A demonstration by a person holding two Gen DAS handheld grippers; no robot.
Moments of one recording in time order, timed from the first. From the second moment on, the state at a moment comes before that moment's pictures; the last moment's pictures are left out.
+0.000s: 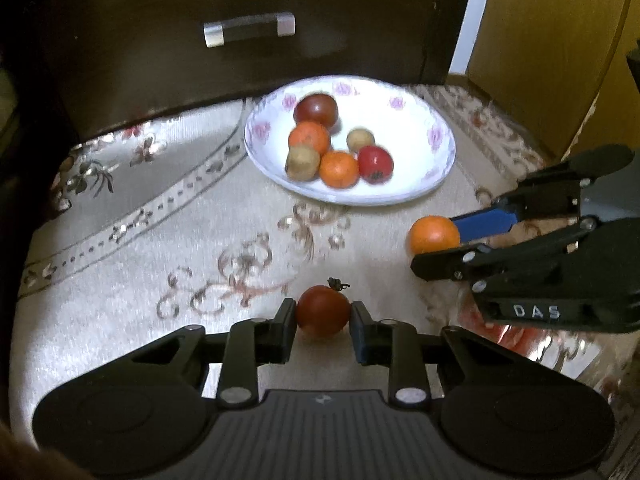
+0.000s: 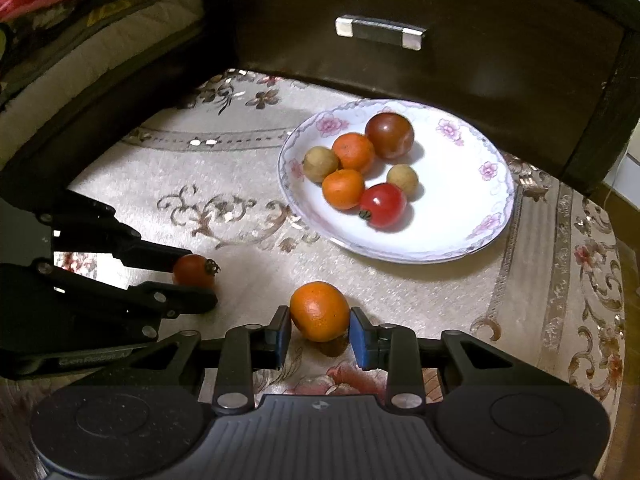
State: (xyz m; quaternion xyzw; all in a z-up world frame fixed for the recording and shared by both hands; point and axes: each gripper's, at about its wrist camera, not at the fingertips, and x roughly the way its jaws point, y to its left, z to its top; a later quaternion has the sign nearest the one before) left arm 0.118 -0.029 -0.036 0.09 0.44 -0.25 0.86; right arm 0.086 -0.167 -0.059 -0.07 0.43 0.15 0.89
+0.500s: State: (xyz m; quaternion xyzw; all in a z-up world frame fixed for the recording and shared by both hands) left arm 0.154 -0.060 -0.005 0.08 0.39 -0.25 0.88; right arm 0.112 -0.190 -0.029 -0.04 0.39 0.11 0.91
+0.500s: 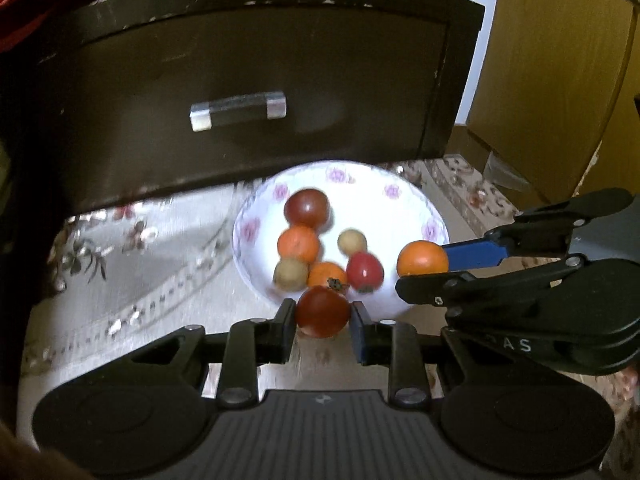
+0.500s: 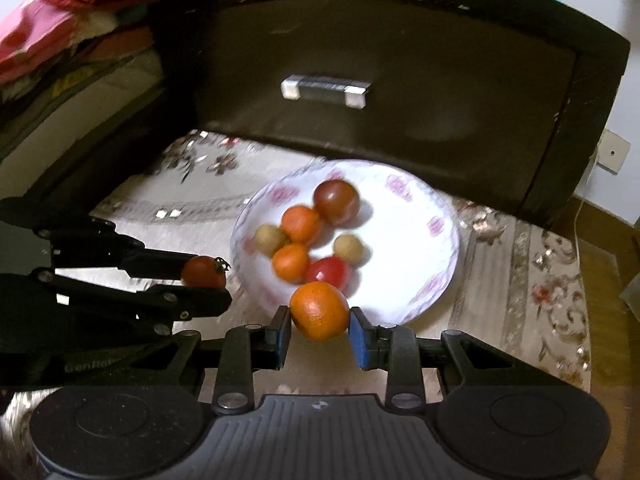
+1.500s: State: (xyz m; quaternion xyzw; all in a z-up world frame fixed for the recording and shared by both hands) left arm 0.206 -0.091 -0.019 0.09 0.39 -0.22 0.89; right arm 0.172 -0.222 -0.040 0.00 0.38 0.09 0.92
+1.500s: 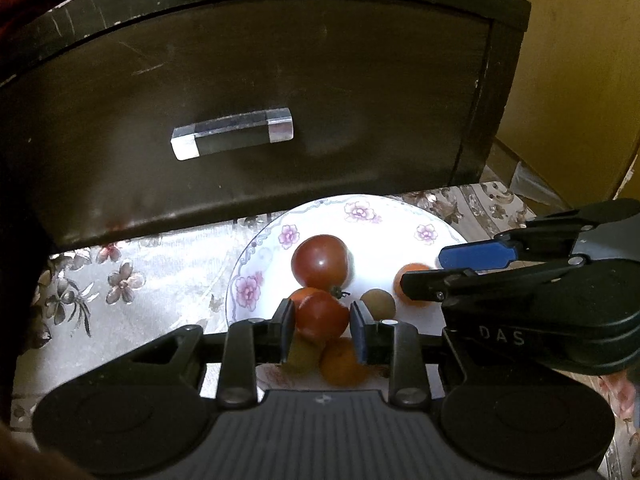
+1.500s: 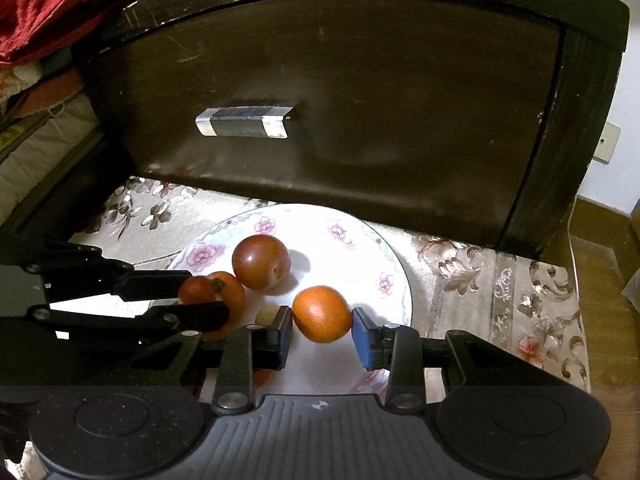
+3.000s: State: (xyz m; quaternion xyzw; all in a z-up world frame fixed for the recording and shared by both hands) left arm 0.102 -0.043 0.002 0.06 0.37 -0.15 0.92; right arm 0.063 -0.202 -0.018 0.03 0.38 0.04 0.93
